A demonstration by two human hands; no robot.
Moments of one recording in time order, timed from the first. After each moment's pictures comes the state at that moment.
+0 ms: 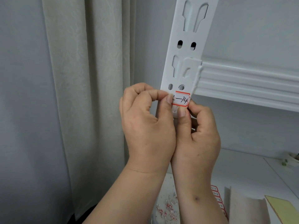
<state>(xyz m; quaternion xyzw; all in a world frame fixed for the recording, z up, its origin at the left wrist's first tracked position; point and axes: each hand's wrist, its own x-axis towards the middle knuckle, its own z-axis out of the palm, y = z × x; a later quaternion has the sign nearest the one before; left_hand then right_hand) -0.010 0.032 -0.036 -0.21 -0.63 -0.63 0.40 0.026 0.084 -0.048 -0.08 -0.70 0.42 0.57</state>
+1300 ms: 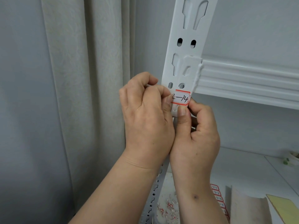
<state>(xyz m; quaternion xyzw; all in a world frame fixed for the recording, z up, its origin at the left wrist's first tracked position) -0.023 0.032 -0.038 -0.23 -0.66 -0.49 0.52 0.023 0.084 -0.050 -0.08 -0.69 0.41 0.59</state>
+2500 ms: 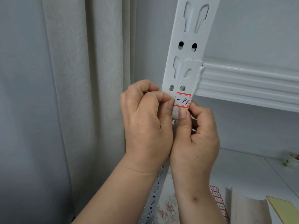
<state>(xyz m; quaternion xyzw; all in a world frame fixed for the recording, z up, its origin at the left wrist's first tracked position) -0.021 0.028 -0.043 -0.25 -0.64 -0.54 0.48 0.021 0.083 -0.051 -0.08 -0.69 0.41 0.59</state>
